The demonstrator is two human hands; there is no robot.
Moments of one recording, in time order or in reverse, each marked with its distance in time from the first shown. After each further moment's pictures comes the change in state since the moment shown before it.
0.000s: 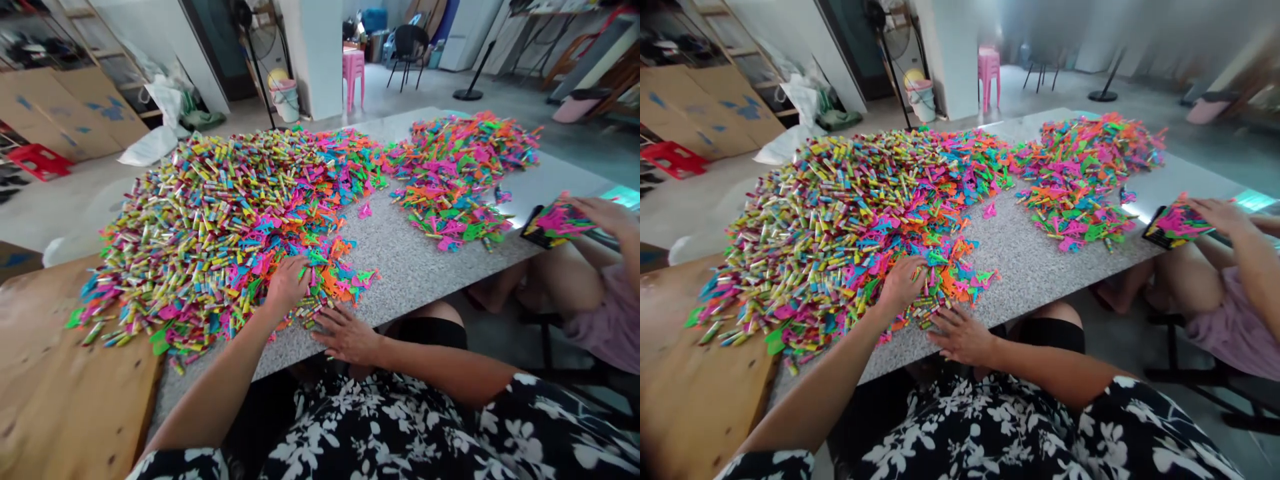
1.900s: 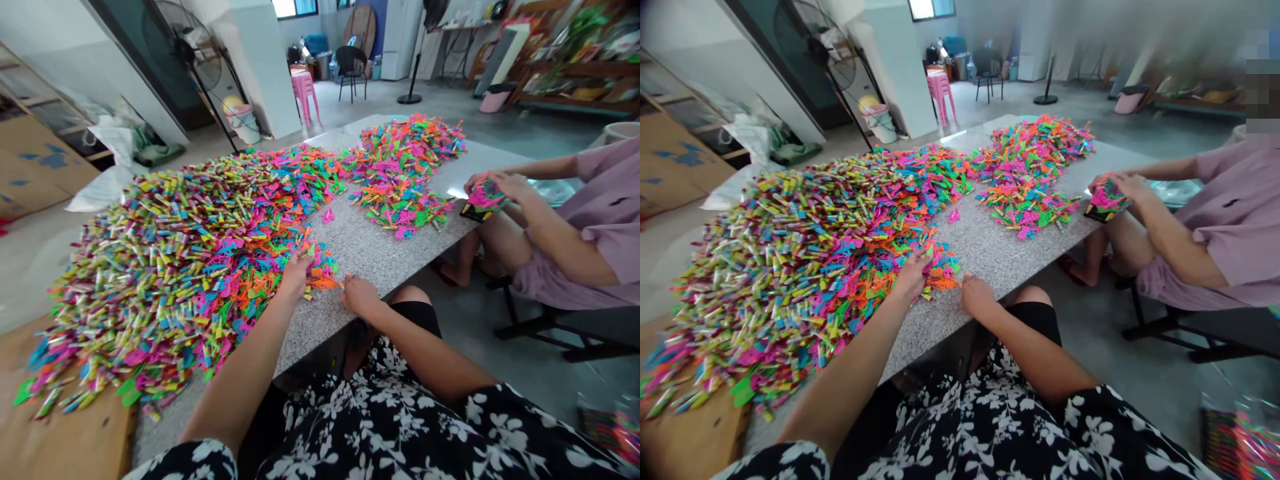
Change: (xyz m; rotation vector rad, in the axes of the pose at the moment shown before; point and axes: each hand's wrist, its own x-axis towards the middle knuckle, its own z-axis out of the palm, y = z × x) left_hand 0.079 0.060 0.089 -1.071 -0.017 -0.810; right_hand -0.024 0.069 -0.062 0.046 -0.019 1.101
